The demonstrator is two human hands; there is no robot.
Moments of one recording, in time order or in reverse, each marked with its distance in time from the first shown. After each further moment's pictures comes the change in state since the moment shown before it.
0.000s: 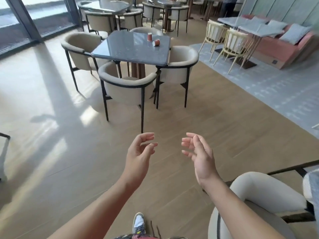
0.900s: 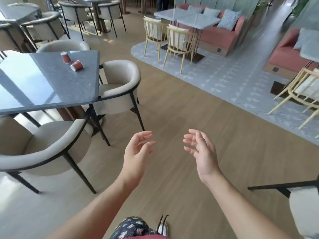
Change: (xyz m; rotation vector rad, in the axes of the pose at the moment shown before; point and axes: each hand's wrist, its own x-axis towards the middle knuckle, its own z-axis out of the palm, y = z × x) left_hand 0.516 -0.023 0.379 0.020 -0.305 -0.095; right_hand 0.550 -0.061 -0.200 0.048 0.378 -0.020
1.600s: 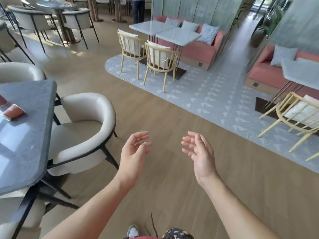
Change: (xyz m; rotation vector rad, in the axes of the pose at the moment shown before) left_hand 0.503 0.024 0.122 -0.044 -0.106 0.005; right_hand 0.477 -0.040 0.082 0.002 0.151 -0.043
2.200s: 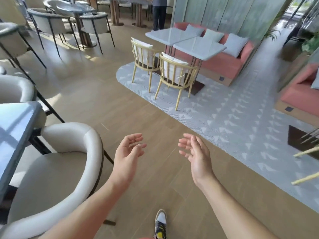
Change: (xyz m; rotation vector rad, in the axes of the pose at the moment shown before) left_hand 0.400 -0.014 0.086 -0.011 0.152 0.011; right_hand 0.429 0.007 0.097 -0.033 -0.166 0.016
